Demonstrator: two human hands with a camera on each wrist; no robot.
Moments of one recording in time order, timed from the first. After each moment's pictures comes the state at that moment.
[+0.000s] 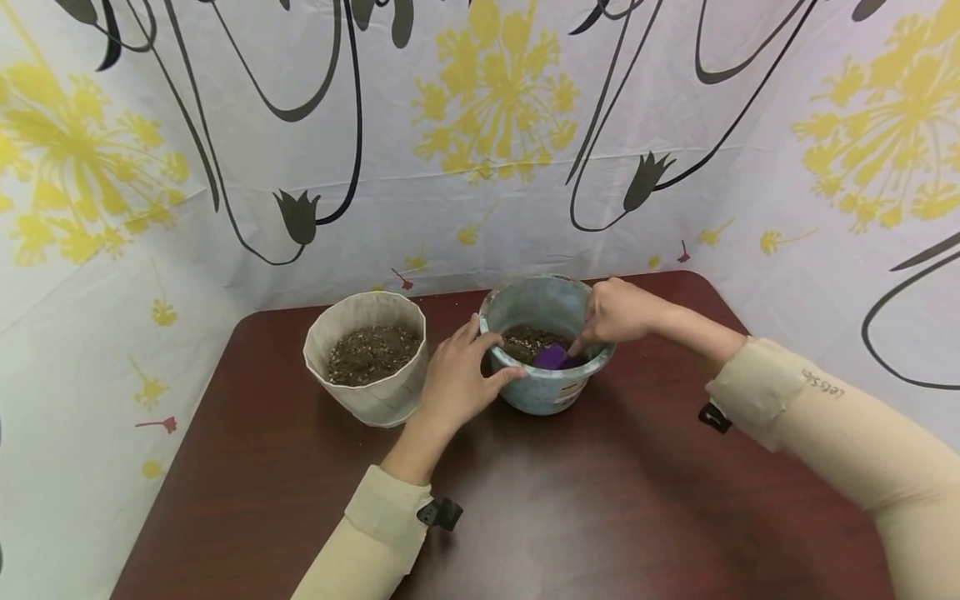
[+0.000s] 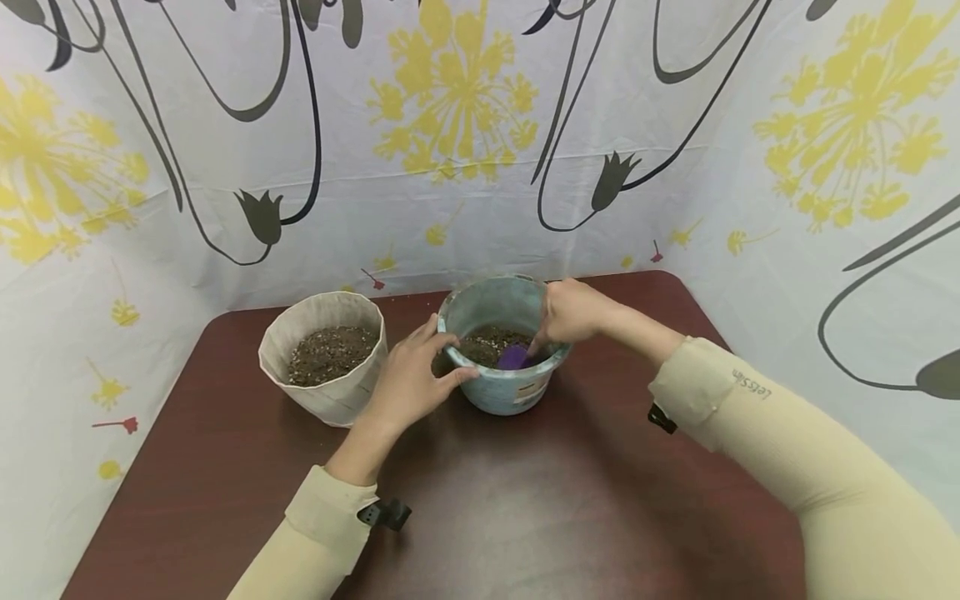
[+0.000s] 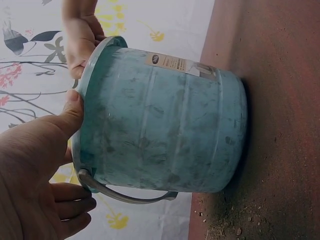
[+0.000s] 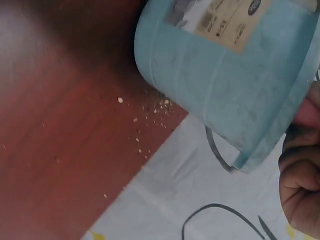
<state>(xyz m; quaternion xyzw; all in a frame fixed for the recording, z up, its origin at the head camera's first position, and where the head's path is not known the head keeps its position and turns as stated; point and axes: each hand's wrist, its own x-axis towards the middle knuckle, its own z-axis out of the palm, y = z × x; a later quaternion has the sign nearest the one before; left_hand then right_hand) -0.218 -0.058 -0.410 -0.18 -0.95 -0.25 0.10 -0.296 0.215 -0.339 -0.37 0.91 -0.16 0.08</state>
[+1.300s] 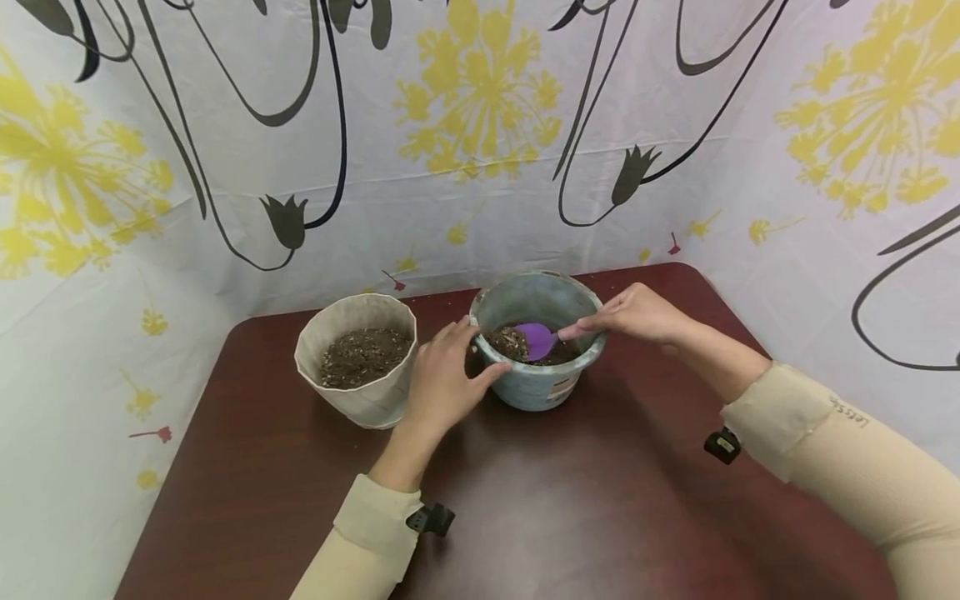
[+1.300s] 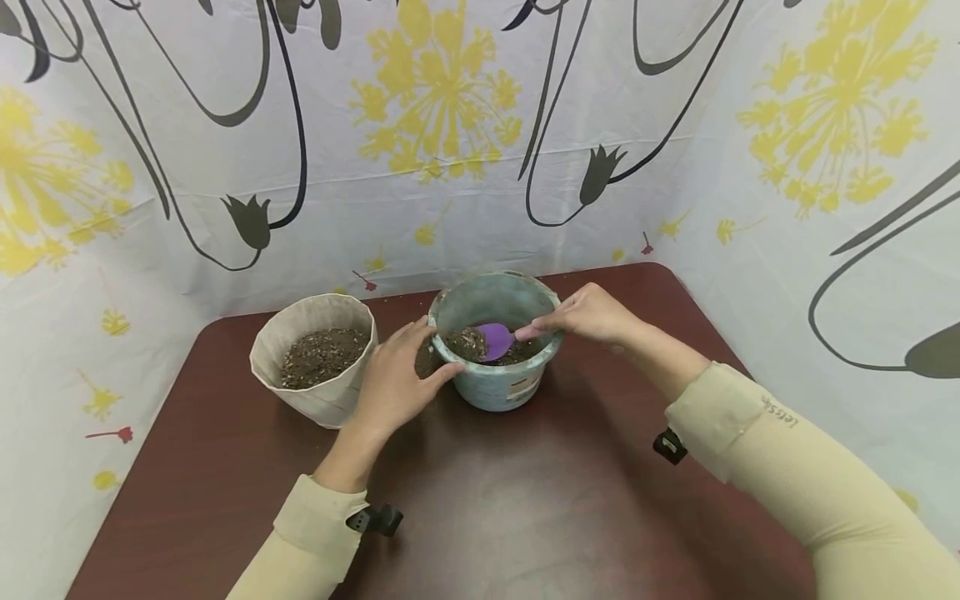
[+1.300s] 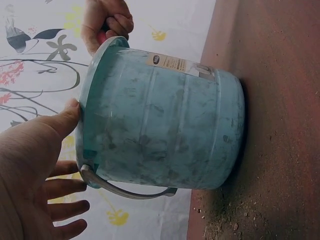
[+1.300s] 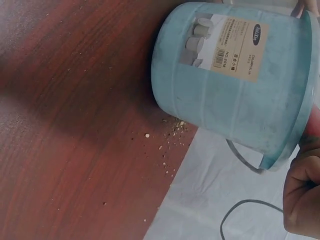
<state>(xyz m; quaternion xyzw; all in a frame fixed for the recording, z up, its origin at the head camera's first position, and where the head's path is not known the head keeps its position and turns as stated) -0.211 -0.058 -0.409 -0.15 -0.94 -0.26 0.14 -0.270 0.247 -0.360 -0.15 0.86 -0.46 0.17</state>
